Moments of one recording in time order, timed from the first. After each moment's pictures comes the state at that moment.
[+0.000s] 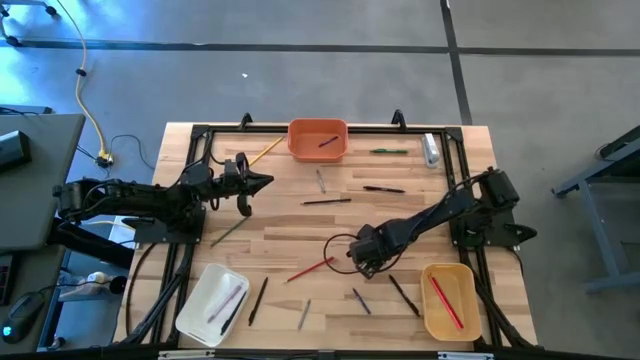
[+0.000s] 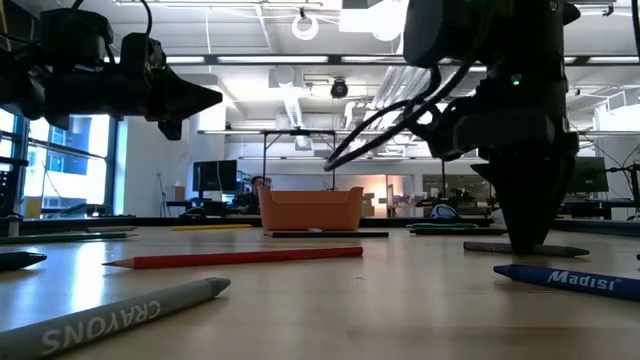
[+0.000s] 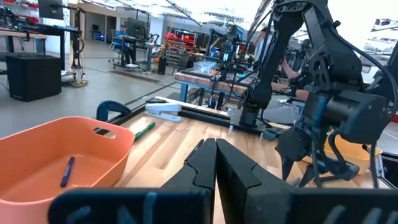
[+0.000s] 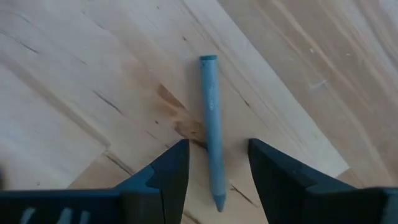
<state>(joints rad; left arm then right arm) 0.51 0.98 0.05 0.99 0.20 -0.18 0.31 1.82 1.06 -0.74 0.01 1.05</state>
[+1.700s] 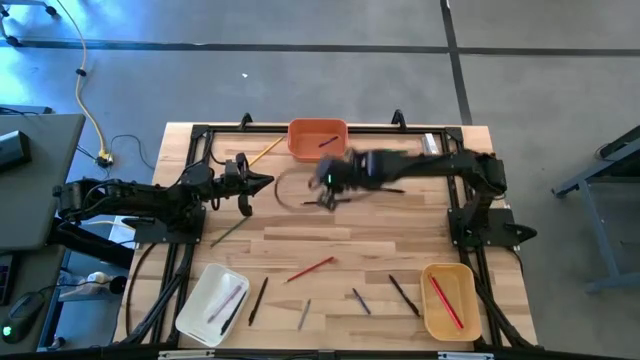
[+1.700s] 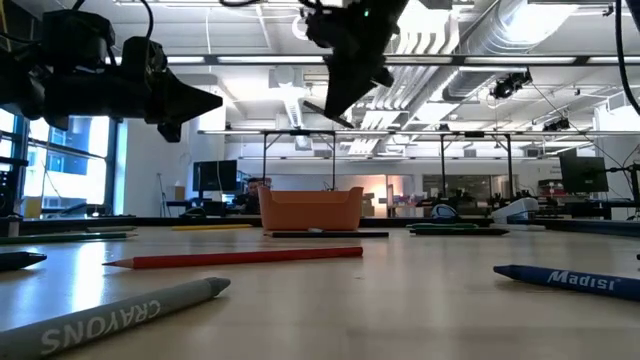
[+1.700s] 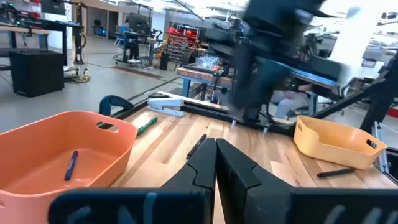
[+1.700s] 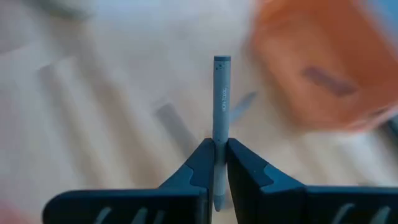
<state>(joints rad) 0.51 0.98 0.05 0.96 0.19 -0.17 -0.08 1.83 1.63 -0.83 0.31 0.31</state>
